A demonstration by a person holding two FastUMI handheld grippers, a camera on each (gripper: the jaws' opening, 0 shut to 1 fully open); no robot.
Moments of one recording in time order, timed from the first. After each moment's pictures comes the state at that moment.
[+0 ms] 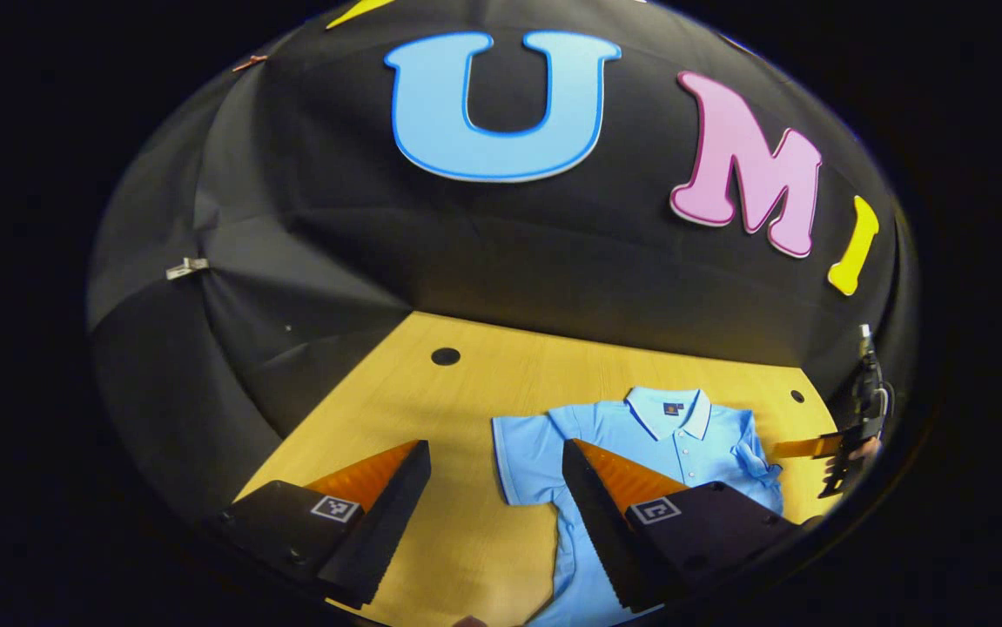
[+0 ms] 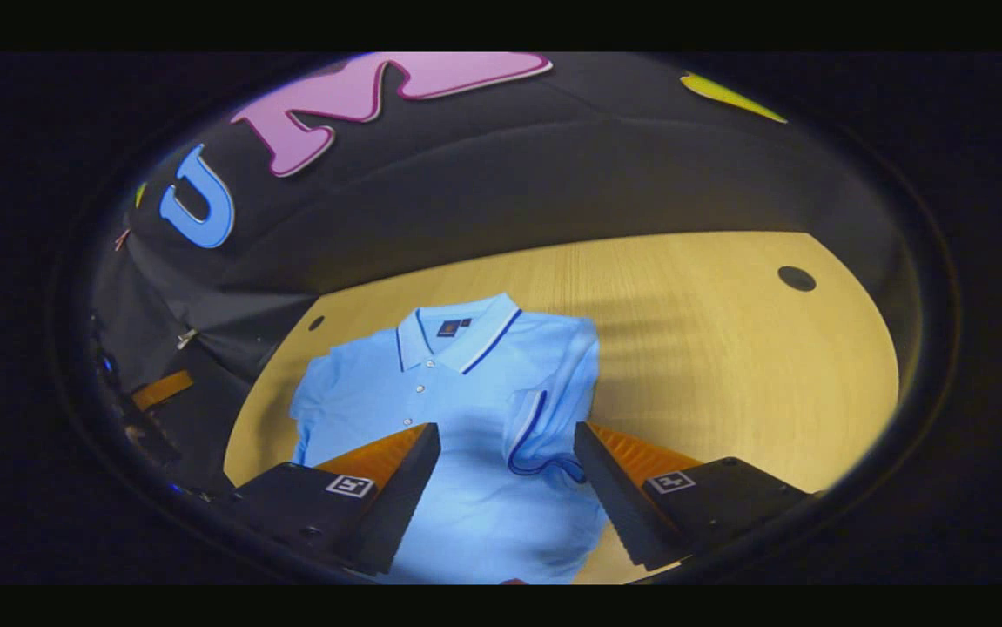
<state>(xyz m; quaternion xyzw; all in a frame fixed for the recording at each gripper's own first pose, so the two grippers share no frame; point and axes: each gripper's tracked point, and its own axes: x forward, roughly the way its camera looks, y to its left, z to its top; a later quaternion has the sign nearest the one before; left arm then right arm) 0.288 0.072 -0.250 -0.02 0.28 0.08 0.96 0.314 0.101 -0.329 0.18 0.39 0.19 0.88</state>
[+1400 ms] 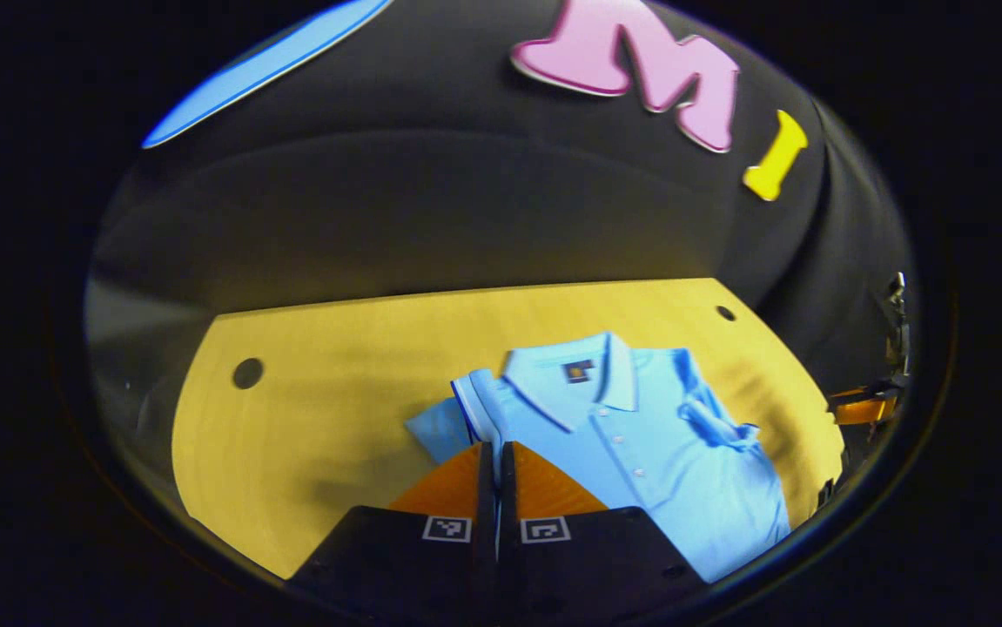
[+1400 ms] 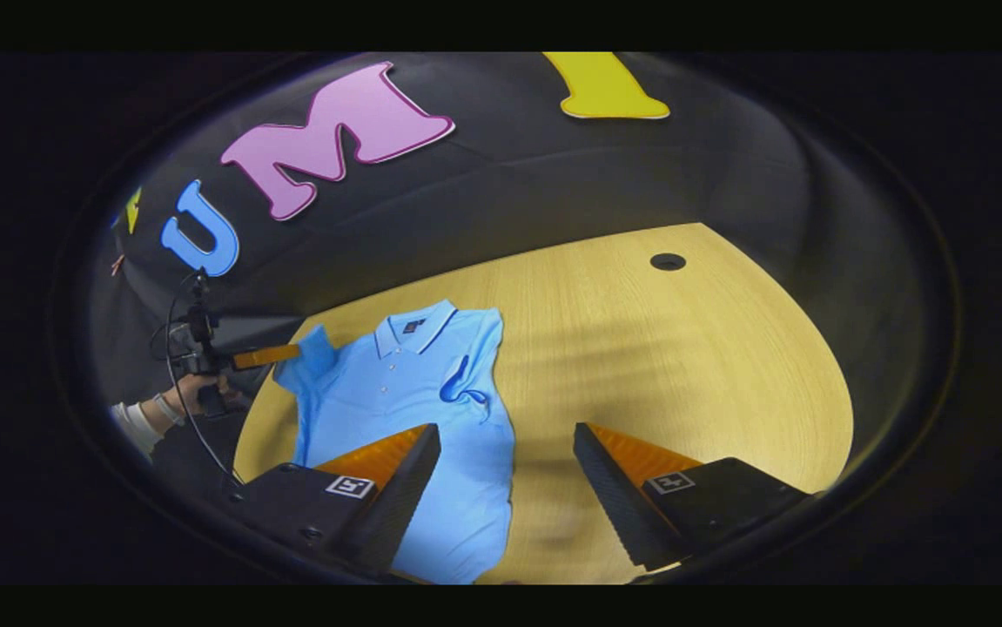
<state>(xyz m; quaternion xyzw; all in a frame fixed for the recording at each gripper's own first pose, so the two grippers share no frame) 0.367 -0.082 -0.328 0.04 0.39 -0.19 0.90 0.229 0.005 -0.313 0.21 0.39 0.14 0.89</state>
